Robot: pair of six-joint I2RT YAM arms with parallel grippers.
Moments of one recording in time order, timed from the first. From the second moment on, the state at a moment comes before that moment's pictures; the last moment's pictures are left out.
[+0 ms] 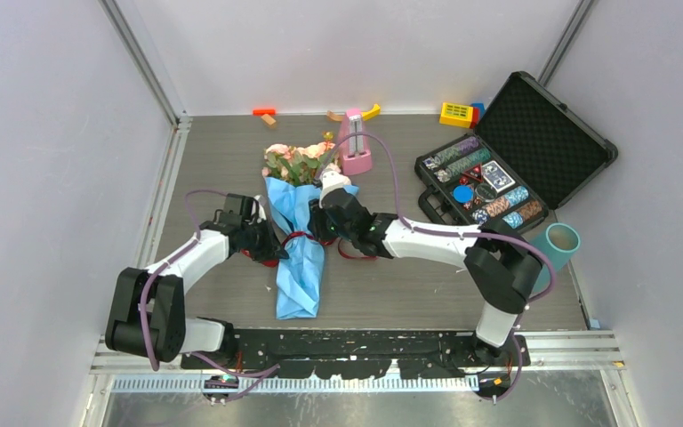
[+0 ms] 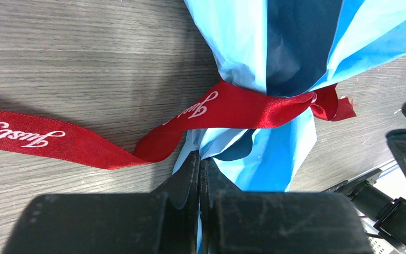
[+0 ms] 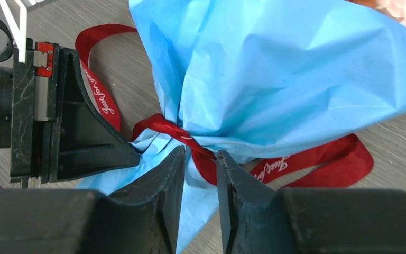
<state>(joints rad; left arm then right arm) -0.20 1.32 0.65 -0.38 0.36 -0.55 0.96 1.73 1.11 0.08 0.18 0.43</state>
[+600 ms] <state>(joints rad) -0.20 1.32 0.65 -0.38 0.37 -0.54 0.96 1.87 1.21 0.04 0.09 0.37</state>
